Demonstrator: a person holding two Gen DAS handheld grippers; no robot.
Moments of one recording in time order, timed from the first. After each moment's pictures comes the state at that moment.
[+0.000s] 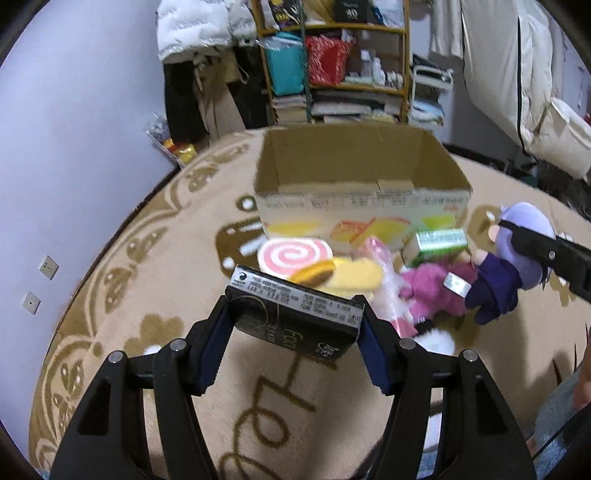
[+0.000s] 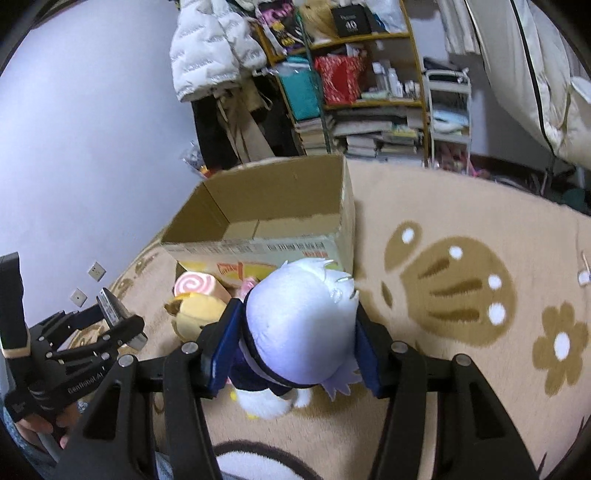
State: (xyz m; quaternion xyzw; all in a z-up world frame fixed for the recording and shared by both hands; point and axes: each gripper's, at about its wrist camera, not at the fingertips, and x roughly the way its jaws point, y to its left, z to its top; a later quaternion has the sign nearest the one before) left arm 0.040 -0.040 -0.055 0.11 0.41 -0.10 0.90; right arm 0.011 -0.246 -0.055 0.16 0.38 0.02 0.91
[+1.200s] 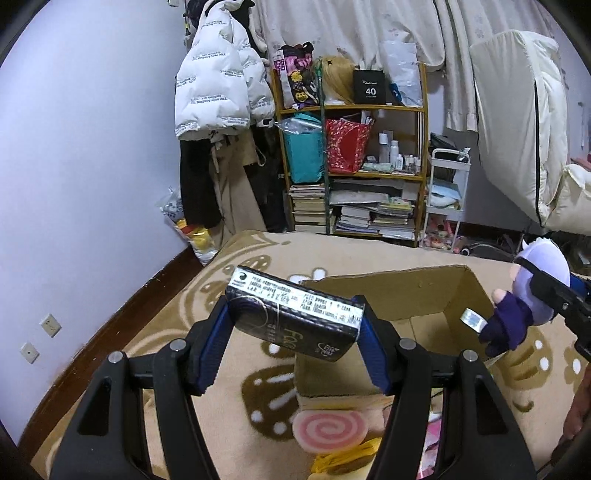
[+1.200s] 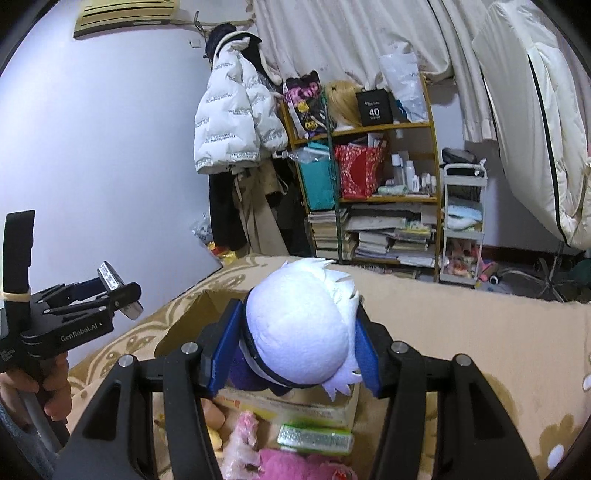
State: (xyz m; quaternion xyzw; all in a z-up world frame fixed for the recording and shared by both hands) left arm 0.146 -0.044 0.008 0.09 0.27 -0.09 0.95; right arm 0.081 -0.248 -0.017 0.12 0.21 0.01 0.97
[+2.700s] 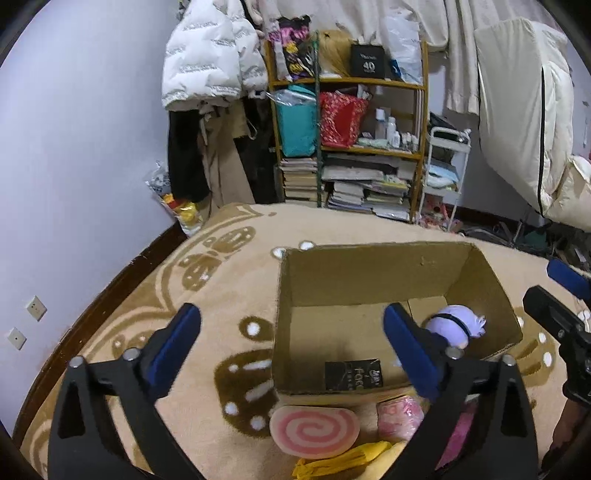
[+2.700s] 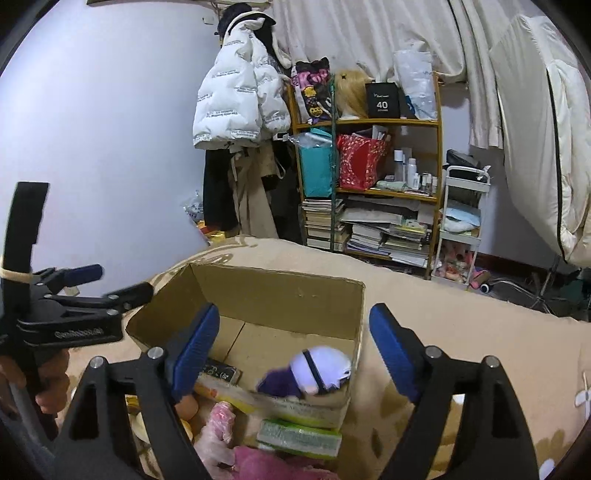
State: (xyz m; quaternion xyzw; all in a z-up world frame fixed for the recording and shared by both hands) left arm 0.167 -0.053 -0.032 0.08 0.31 -0.10 0.94; right arm 0.102 -0.242 -0.040 0.07 0.24 0.00 0.97
